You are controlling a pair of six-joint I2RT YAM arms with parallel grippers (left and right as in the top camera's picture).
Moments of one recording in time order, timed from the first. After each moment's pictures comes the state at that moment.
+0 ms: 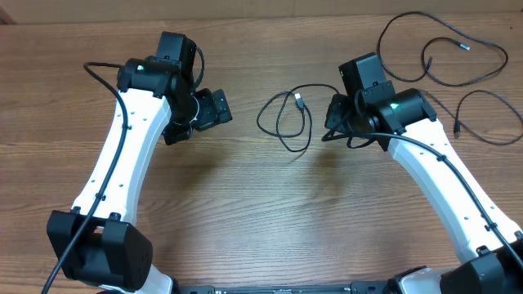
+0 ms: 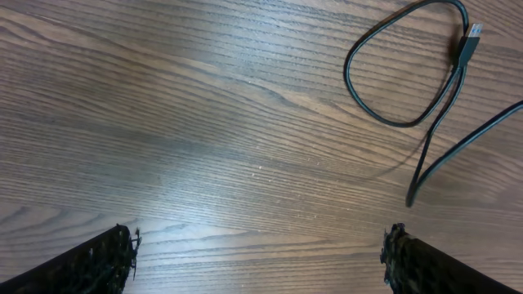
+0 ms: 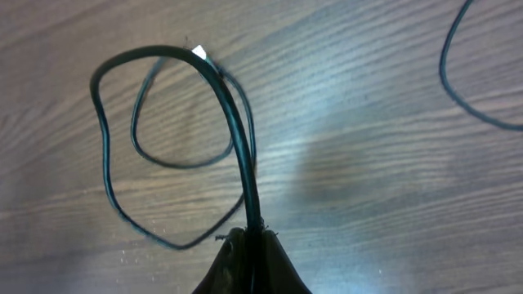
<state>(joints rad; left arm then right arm) -0.19 1.74 1.63 -1.26 0.16 -0.54 0.36 1.56 1.40 -0.97 0.04 0.62</state>
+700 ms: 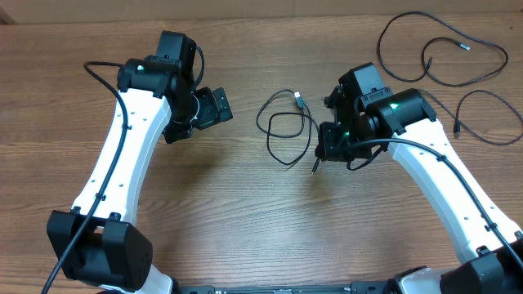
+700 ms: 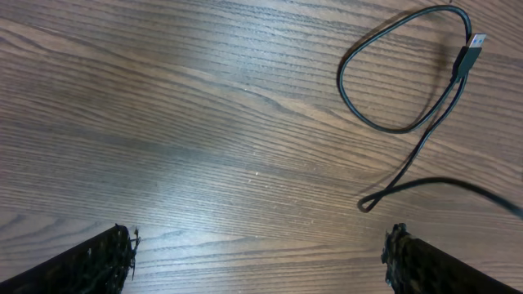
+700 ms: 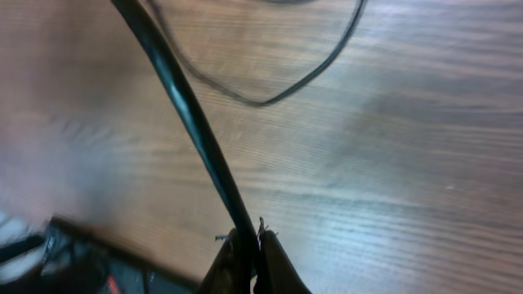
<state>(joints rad) -0.19 1.74 1.63 -1.24 0.16 -0.54 0.36 1.56 1.40 -1.19 -0.36 0.31</state>
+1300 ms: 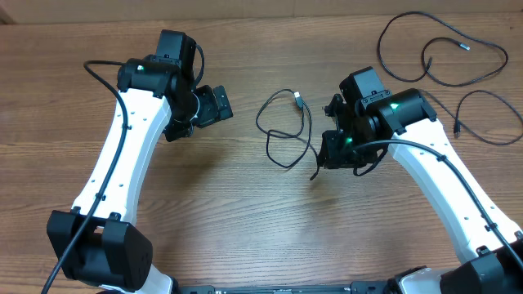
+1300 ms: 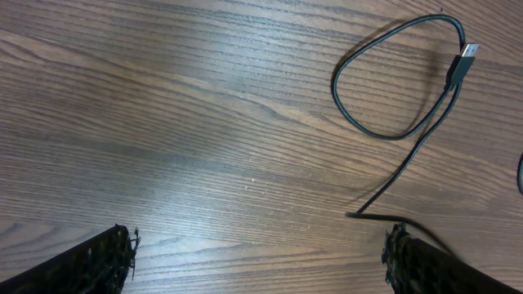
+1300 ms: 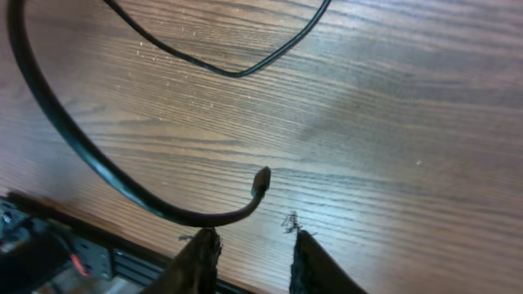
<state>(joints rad) -0.19 1.74 1.63 -1.22 0.16 -0.54 0.36 1.56 1.40 -1.27 -0.31 0.23</state>
